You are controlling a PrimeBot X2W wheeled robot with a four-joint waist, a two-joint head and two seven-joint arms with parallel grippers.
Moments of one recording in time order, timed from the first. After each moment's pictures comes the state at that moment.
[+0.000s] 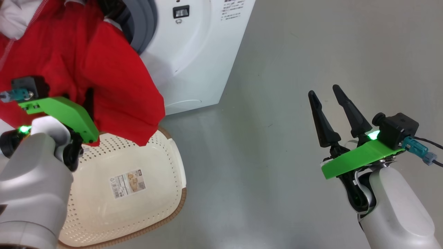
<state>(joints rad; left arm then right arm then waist) -1.04 0.19 -0.44 1.25 -0.69 -0.13 -0.03 -0.46 -0.17 0.18 0.30 0.45 0.13 -0.26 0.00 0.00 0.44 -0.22</state>
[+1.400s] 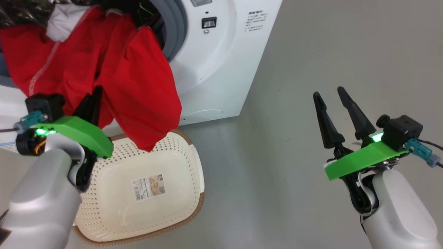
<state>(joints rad) -0.86 0.28 -0.65 0.90 -0.81 -0.13 -0.25 -0.45 -0.17 0.16 0.30 0.45 0.13 -0.26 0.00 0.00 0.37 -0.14</state>
